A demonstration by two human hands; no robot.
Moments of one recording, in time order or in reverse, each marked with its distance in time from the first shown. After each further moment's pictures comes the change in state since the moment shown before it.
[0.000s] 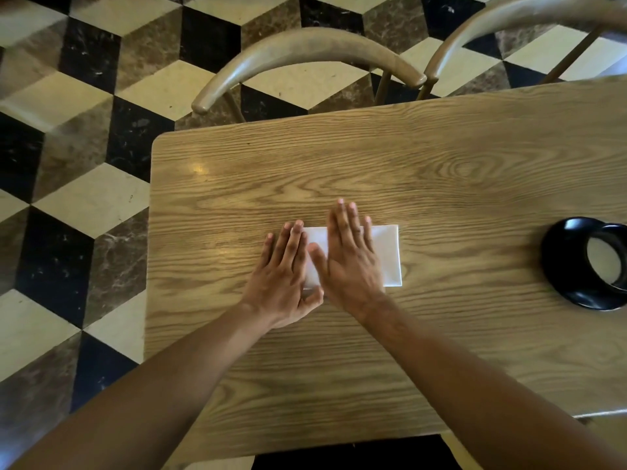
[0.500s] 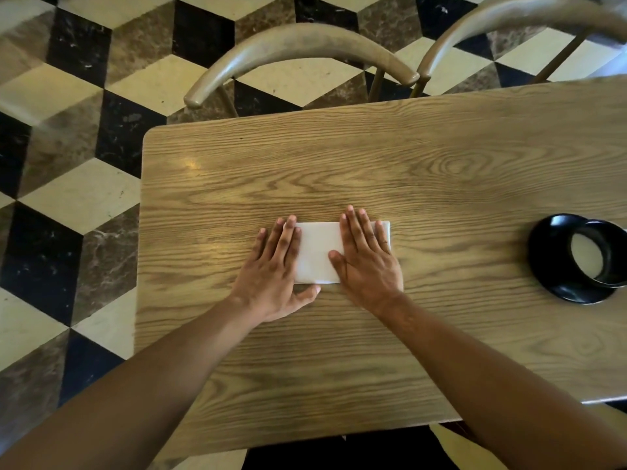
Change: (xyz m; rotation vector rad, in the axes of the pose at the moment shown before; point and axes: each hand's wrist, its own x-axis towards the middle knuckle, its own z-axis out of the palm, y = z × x) left_hand 0.001 0.000 0.001 -0.004 0.022 -0.001; right_hand -0.011 0.061 0.012 -0.230 -0.027 -0.059
